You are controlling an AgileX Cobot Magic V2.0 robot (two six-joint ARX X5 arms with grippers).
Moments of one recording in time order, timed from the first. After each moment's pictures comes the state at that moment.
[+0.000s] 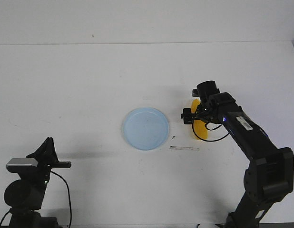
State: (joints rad) left arm -0.04 0.28 0.34 0.04 -0.02 -0.10; right arm 0.19 1.81 1.42 -0.87 -0.01 0.24
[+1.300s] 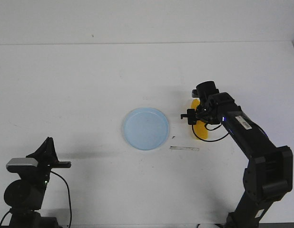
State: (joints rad) left arm -0.04 0.28 0.34 0.04 -0.02 -0.10; right arm 0.19 1.81 1.42 -0.87 0.00 0.23
